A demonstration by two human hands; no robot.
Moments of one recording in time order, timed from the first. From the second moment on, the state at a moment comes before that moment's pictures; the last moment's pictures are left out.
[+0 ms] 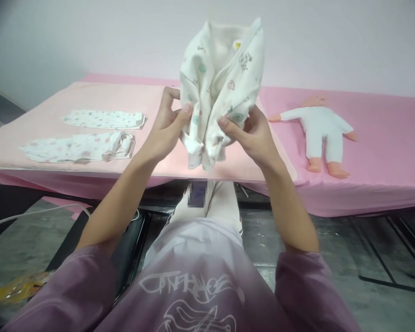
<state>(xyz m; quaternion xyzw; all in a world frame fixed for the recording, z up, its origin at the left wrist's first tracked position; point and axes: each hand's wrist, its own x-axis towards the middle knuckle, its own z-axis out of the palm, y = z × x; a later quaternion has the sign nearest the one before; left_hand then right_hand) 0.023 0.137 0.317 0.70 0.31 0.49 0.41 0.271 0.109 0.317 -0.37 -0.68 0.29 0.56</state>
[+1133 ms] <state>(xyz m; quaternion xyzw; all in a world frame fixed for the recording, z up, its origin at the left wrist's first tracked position) -0.126 0.477 0.234 0.68 0.63 0.19 0.33 0.417 0.394 0.216 -0.68 -0.55 0.40 0.27</state>
